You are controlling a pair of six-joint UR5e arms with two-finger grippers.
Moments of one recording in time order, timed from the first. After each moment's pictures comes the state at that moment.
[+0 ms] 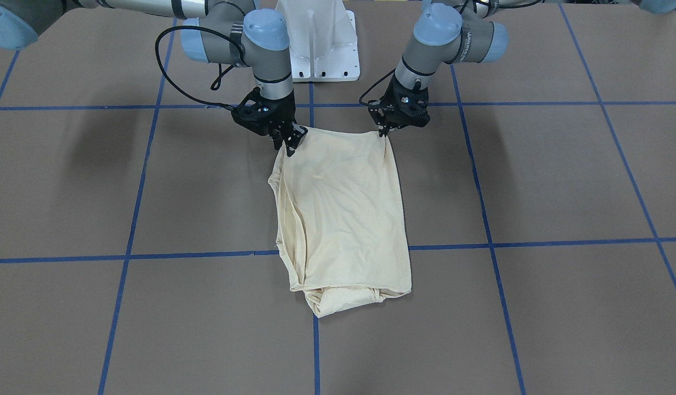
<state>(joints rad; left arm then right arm) -0.35 -1.86 -1.87 -1.98 -1.77 -1.27 0.29 -0.99 1.71 -1.48 1.58 2.02</state>
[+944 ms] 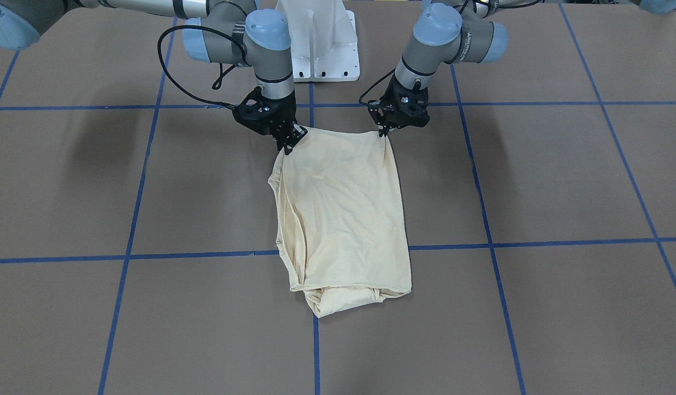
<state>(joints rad) -0.35 -1.86 -1.87 -1.98 -1.77 -1.27 0.28 -0.98 1.70 -1.48 1.57 2.04</state>
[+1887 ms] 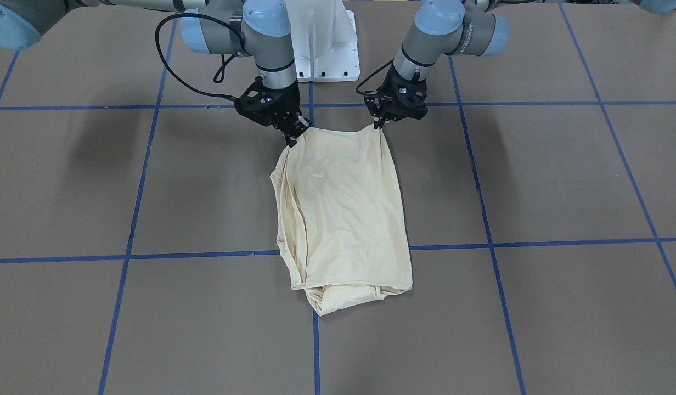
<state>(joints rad) -0.35 -1.86 -1.93 -1.98 -1.80 -1.27 0.29 -1.00 1.79 -1.48 1.58 2.04</state>
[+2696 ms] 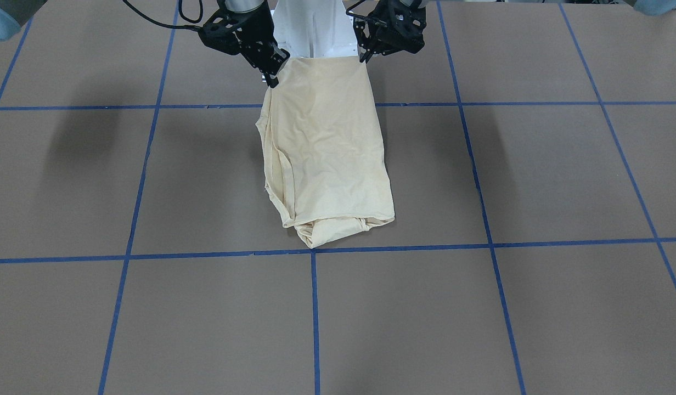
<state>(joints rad) -0.33 -1.87 -2.23 -1.73 -1.93 -1.33 0.23 -1.10 2.17 -1.71 1.58 2.06</state>
